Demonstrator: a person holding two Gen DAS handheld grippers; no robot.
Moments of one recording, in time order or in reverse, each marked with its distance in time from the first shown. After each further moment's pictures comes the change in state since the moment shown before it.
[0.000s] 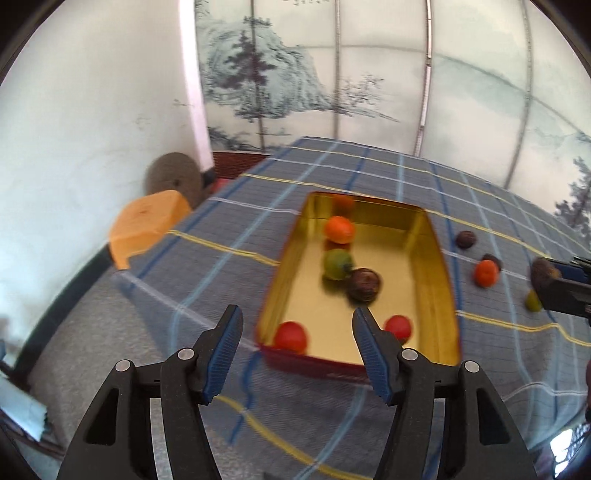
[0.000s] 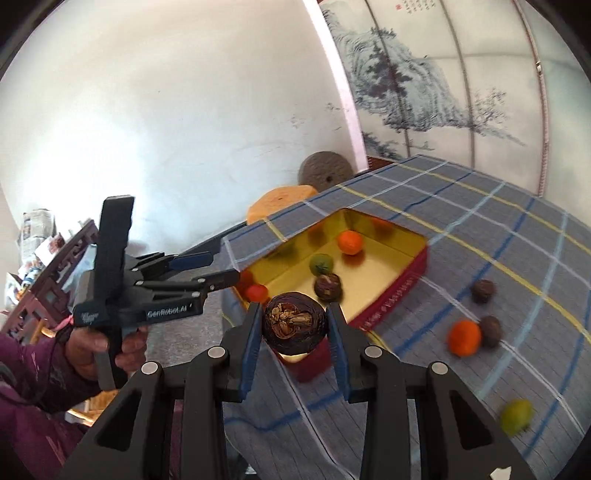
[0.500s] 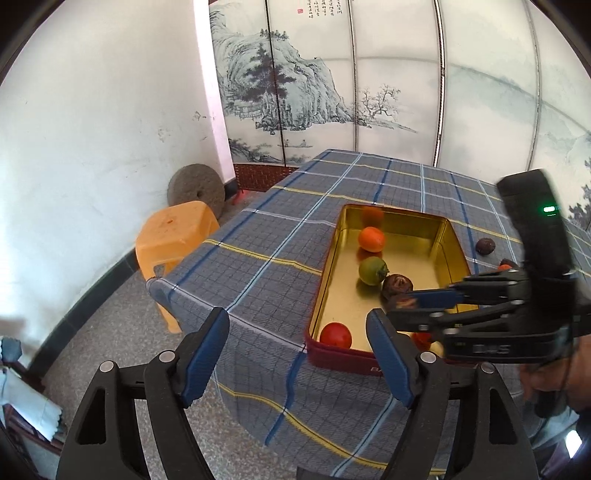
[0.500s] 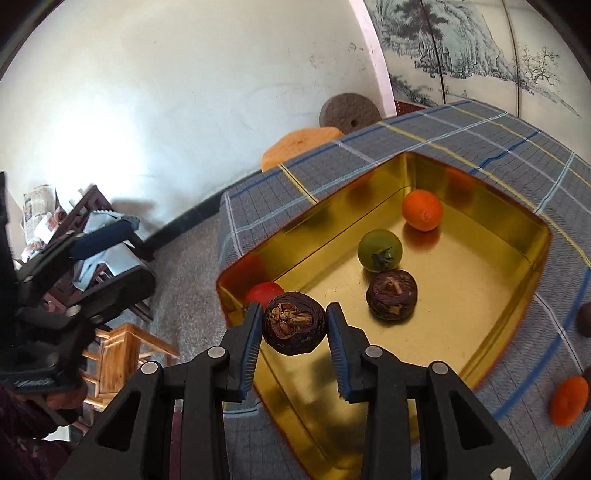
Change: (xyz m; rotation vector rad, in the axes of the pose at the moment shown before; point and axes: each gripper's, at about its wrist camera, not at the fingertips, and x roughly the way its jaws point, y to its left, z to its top) left arm -0.017 0.024 -0.004 0.006 -0.043 0.065; right arm 0.150 0.013 0.018 -0.005 0.235 0.059
